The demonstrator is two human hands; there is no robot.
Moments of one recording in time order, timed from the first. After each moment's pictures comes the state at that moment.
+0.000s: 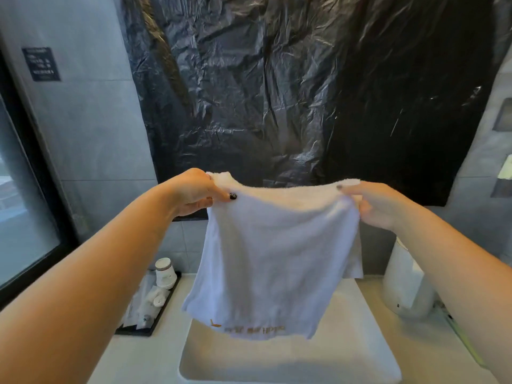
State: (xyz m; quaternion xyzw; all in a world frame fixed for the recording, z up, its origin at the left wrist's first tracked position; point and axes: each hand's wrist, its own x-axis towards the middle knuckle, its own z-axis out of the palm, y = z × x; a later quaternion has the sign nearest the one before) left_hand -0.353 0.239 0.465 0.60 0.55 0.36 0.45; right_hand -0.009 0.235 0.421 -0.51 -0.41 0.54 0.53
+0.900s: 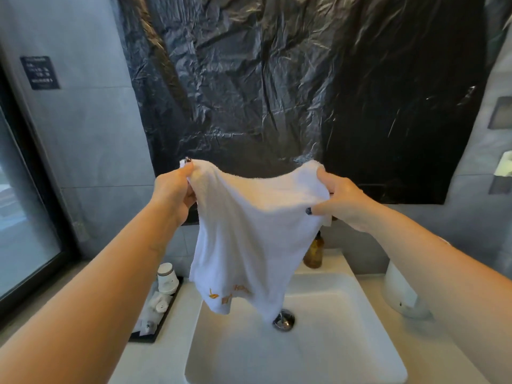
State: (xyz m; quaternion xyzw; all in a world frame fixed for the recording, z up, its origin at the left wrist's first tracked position) left_hand -0.360 0.239 0.459 0.35 0.49 0.66 0.45; right_hand -0.070 0.222 0.429 -0.59 -0.64 0.29 0.39
